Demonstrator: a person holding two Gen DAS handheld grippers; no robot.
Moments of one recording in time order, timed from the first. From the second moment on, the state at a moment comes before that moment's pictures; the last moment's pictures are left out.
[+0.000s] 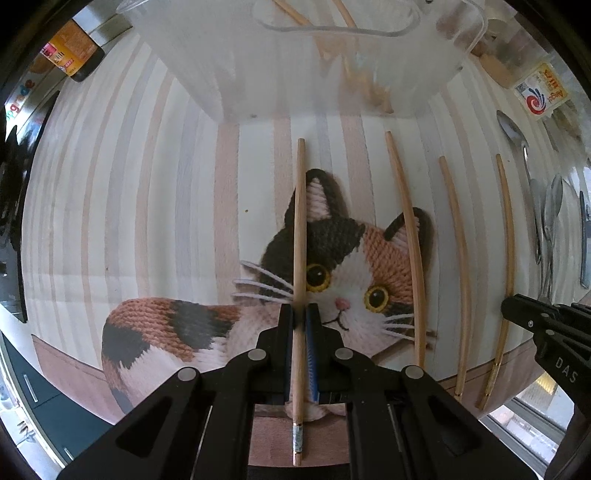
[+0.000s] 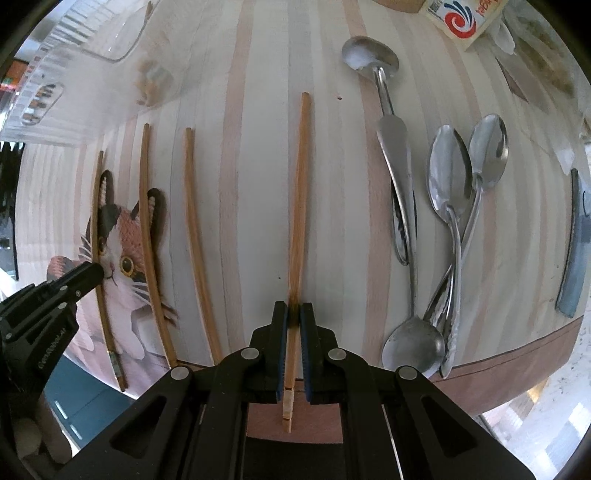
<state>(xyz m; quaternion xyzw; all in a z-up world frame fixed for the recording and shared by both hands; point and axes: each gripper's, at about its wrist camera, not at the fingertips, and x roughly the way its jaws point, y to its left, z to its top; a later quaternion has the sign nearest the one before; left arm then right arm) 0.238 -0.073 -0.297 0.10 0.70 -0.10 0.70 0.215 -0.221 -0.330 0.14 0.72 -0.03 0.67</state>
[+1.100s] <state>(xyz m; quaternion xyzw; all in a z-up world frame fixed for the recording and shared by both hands) 0.328 0.000 -0.063 0.00 0.53 -0.09 0.84 0.309 -0.234 -0.141 0.20 0.58 0.07 0.78</state>
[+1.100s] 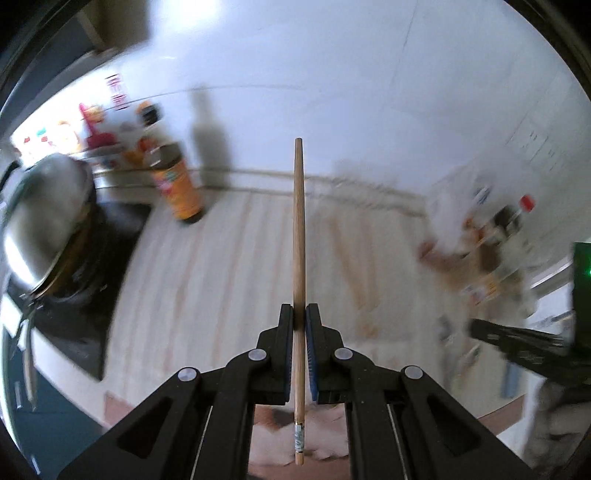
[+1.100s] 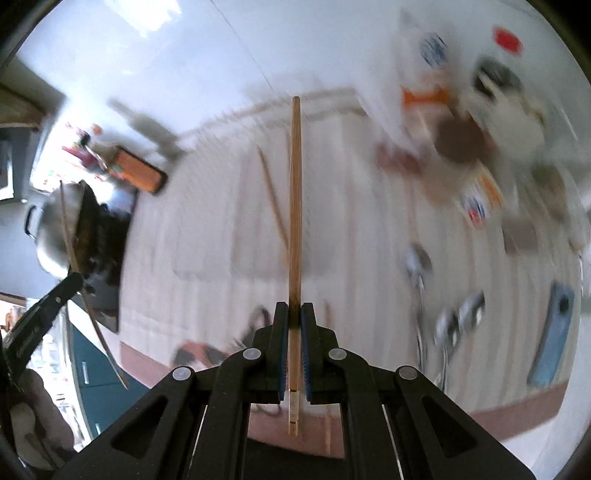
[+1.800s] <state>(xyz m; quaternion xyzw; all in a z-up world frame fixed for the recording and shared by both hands) 0.456 -0.048 -0.131 -0.01 0.63 -0.09 0.77 0.456 -0.218 -0.204 0.20 0.65 0.07 0.73</state>
